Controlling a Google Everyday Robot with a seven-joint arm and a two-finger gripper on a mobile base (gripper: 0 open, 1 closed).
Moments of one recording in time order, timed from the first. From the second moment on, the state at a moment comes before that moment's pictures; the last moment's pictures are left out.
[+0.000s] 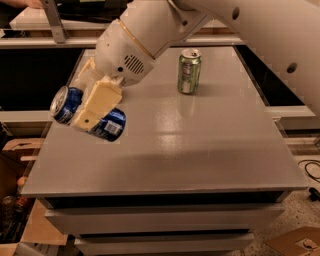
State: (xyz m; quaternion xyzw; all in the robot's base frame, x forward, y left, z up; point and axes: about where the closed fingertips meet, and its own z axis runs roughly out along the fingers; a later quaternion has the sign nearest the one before) arm 0.428 0.136 0.979 -0.74 0.53 0.34 0.25
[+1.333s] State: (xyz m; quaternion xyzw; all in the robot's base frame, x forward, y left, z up) arm 0.462 0.127 0.959 -0.55 0.50 0.44 0.49
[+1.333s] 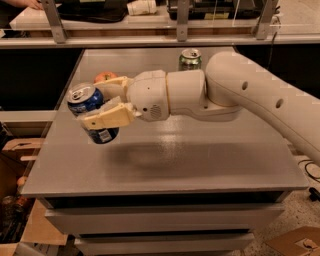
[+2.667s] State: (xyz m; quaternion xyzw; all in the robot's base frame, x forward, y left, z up) arm 0.492 0.132 0.943 -0.50 0.51 0.46 0.52
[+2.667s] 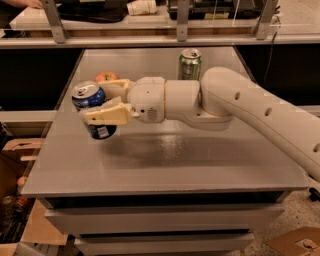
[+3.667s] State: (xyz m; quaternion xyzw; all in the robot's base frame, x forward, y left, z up) arm 0.508 0.144 0.916 -0.50 0.51 0.46 0.52
